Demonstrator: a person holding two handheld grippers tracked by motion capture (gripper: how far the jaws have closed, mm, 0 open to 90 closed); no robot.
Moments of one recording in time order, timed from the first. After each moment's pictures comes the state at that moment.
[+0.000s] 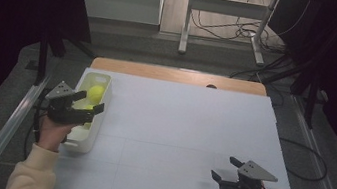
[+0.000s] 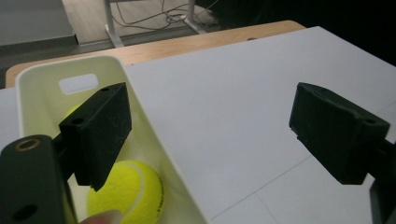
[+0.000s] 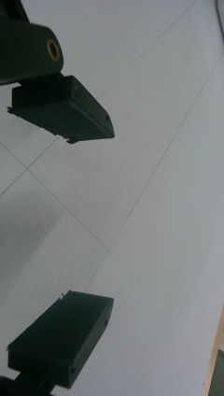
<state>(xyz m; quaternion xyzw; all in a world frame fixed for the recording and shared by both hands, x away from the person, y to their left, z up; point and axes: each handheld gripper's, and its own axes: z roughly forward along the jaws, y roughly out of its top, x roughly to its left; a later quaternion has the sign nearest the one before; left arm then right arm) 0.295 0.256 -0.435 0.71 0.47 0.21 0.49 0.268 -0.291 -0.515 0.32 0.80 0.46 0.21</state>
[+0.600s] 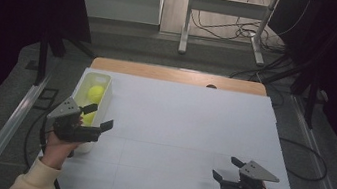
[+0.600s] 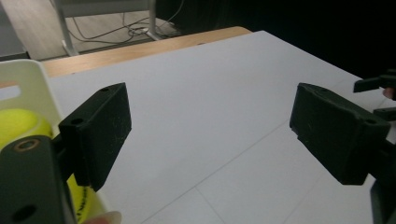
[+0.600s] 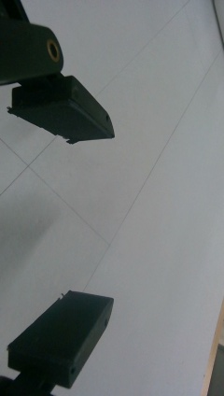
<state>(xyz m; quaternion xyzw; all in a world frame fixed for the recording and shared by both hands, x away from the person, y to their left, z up) 0.262 0.224 -0.443 0.72 0.41 0.18 0.53 0.267 -0.293 -0.513 0.33 0.80 0.46 0.21</state>
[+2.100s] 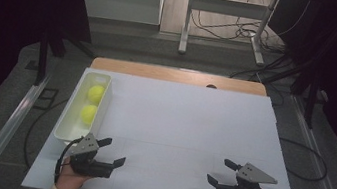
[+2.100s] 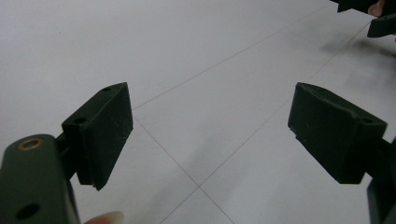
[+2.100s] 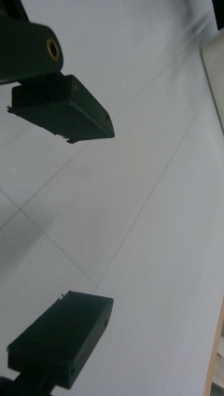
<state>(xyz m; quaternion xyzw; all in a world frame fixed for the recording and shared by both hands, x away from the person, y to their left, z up) 0.224 0.184 -0.512 0.77 0.38 0.14 0.49 0.259 -0.284 -0.512 0.30 0.80 0.48 0.18</state>
